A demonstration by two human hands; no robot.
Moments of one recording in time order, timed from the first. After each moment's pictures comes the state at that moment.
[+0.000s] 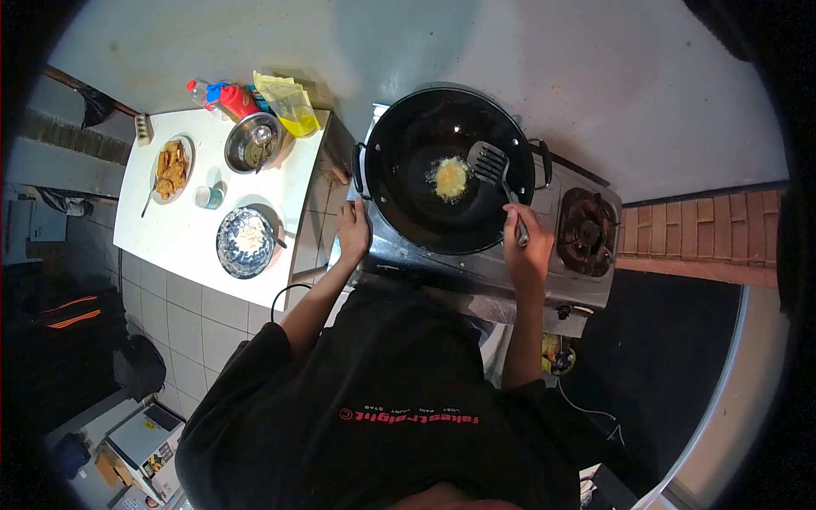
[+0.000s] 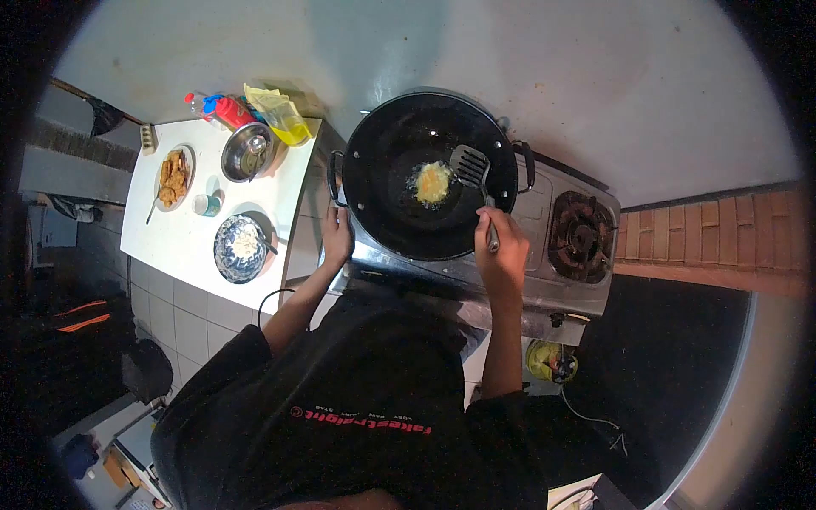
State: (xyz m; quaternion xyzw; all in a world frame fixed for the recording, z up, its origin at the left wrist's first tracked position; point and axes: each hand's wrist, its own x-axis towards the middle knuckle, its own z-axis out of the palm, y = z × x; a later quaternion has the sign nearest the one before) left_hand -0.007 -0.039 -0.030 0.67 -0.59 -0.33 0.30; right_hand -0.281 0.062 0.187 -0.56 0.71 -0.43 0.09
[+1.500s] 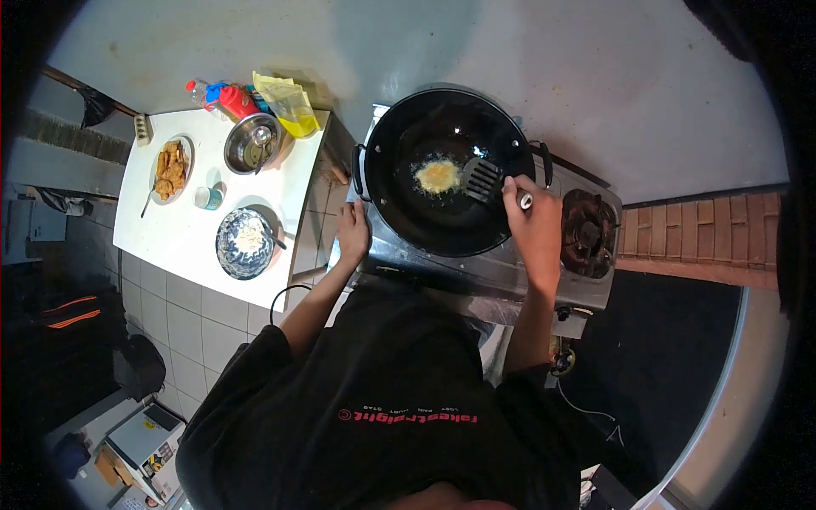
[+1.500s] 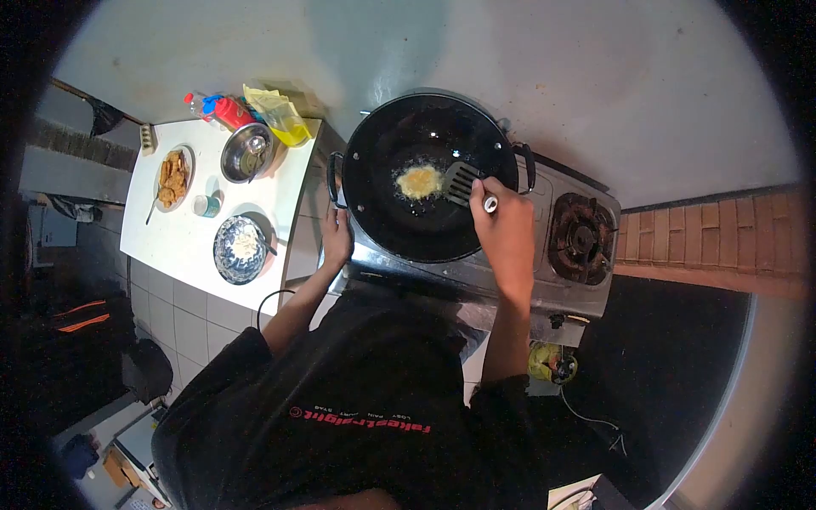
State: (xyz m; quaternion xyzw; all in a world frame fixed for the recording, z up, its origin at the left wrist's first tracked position) left_hand -0.008 -0.038 -0.025 0.68 -0.58 -0.34 0.29; right_hand -0.276 0.022 0.245 -0.56 0.75 -0.34 0.11
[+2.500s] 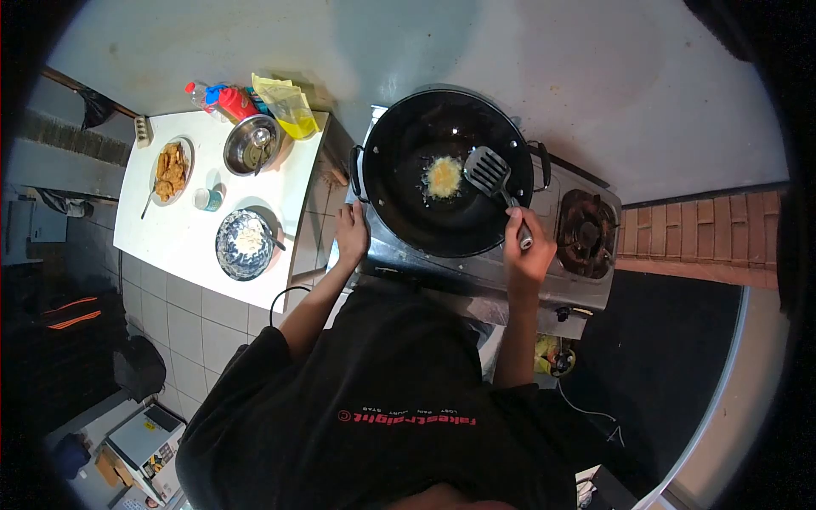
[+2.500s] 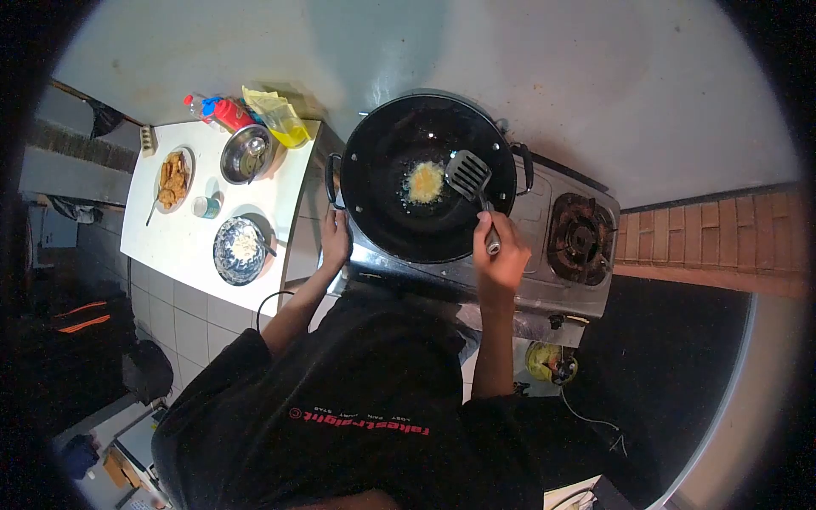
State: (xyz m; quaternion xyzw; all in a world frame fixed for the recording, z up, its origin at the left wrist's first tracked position) left_hand -0.009 -0.038 -0.024 0.68 -0.57 -0.35 0.31; right_hand -0.267 0.061 0.202 -0.50 0.73 -0.46 0.05
